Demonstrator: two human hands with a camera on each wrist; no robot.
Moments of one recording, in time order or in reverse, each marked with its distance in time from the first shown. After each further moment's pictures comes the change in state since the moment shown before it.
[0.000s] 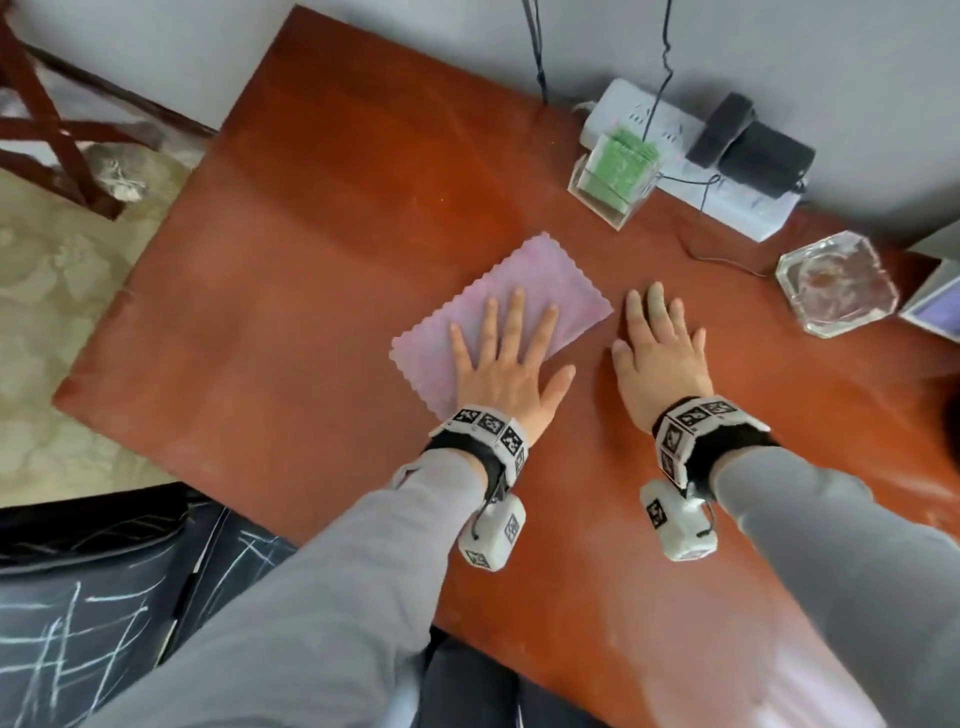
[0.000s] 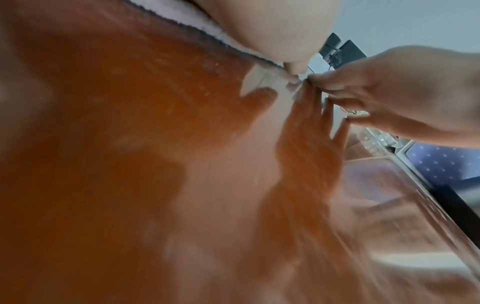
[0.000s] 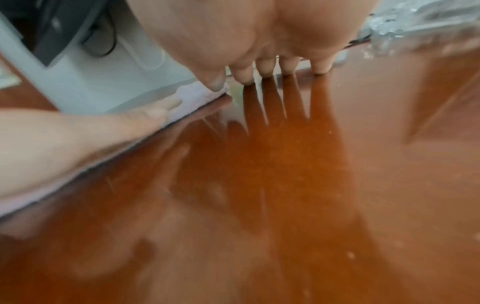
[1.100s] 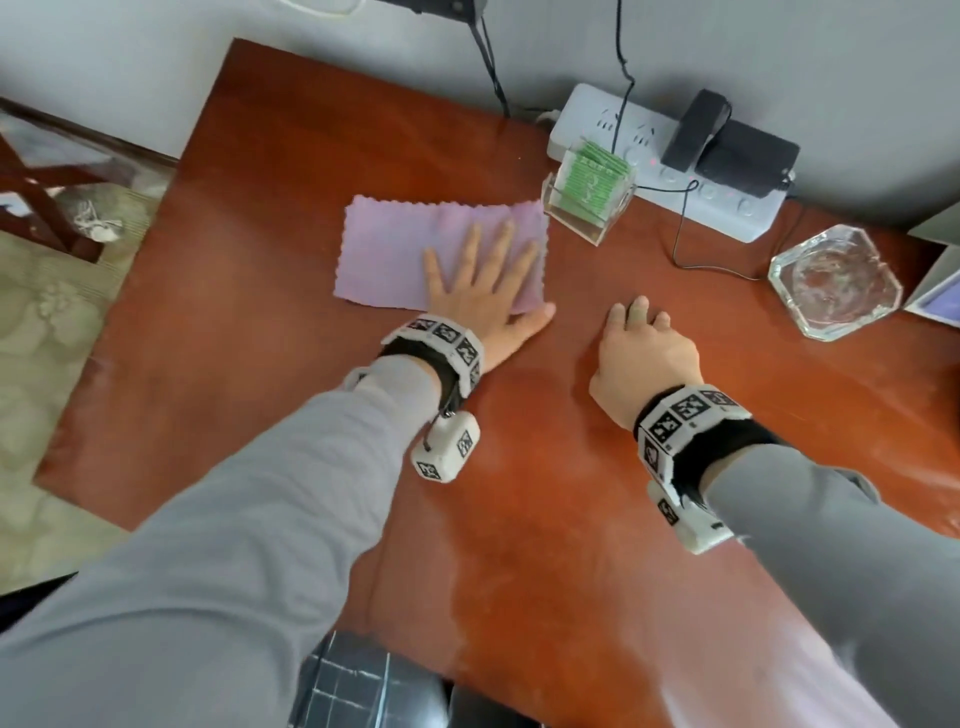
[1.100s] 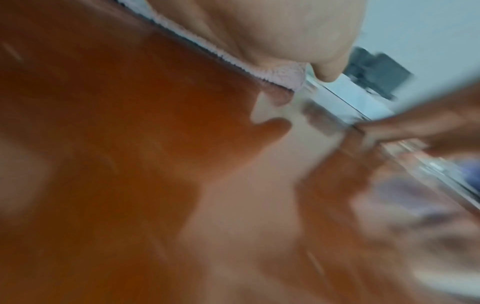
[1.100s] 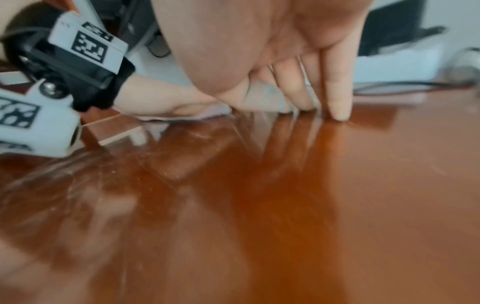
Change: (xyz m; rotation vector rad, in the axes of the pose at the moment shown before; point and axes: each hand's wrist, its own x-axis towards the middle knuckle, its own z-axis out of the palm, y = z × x) left_hand 0.109 -0.032 -0.061 0.067 -0.084 0.146; right_hand 0.020 -0.034 -0.045 -0.230 -0.216 0.104
